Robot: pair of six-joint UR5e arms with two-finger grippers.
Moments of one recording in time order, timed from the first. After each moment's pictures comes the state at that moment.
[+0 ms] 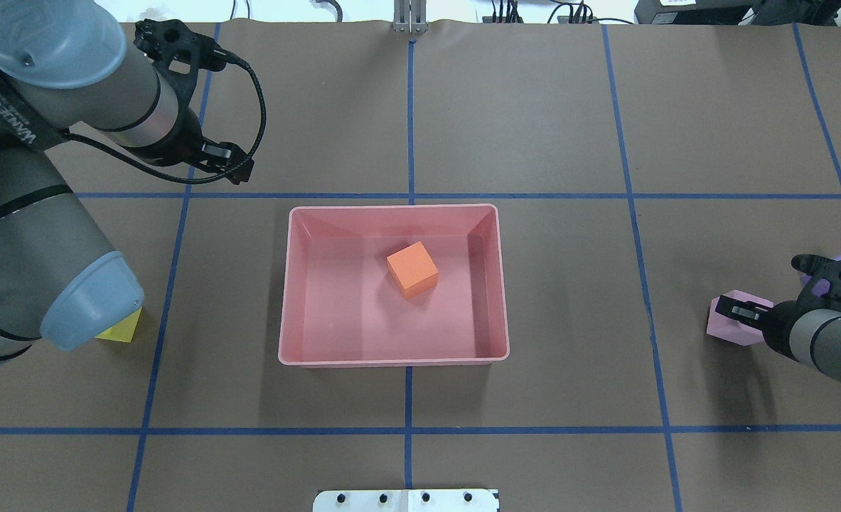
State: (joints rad) left arm -0.81 -2.12 -1.99 -1.32 -1.88 -0.70; right arm 0.47 -1.92 1.99 -0.87 1.42 1.56
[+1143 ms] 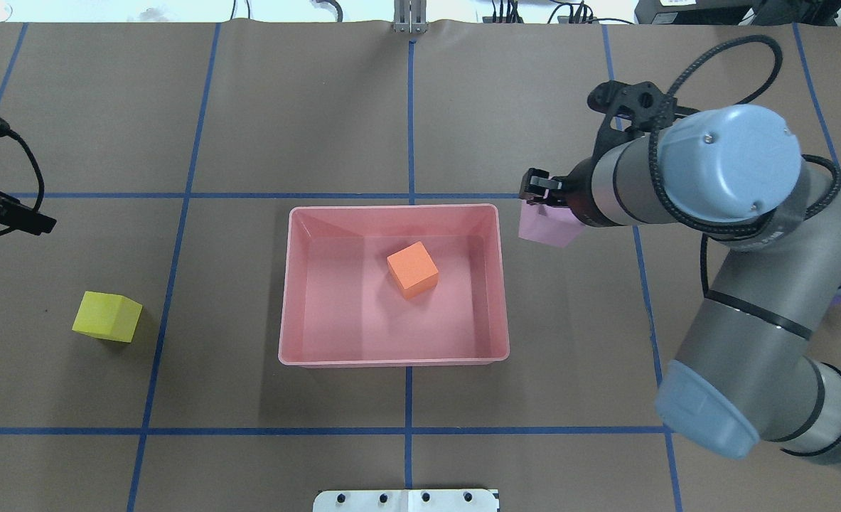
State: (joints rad) left arm -1.02 -1.52 -1.98 -1.87 -2.08 -0.41; right arm 0.60 -1.10 2.11 -1.63 1.67 1.37
